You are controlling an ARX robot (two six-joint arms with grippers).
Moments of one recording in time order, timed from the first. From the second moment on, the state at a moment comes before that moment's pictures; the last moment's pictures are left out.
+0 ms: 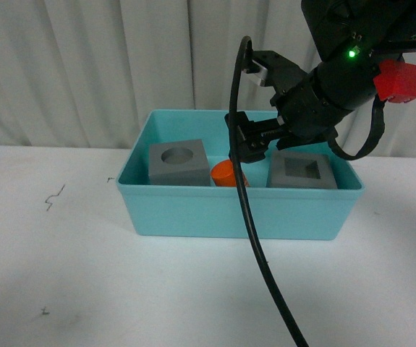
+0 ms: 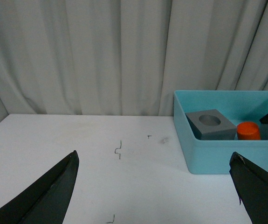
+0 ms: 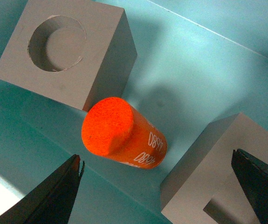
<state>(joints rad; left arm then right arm) 0.00 0.00 0.01 0.00 0.00 0.00 0.29 2.22 1.66 -0.33 -0.26 -0.18</state>
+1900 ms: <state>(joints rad) 0.00 0.00 0.01 0.00 0.00 0.00 0.00 0.68 0.08 0.60 0.00 -0.01</state>
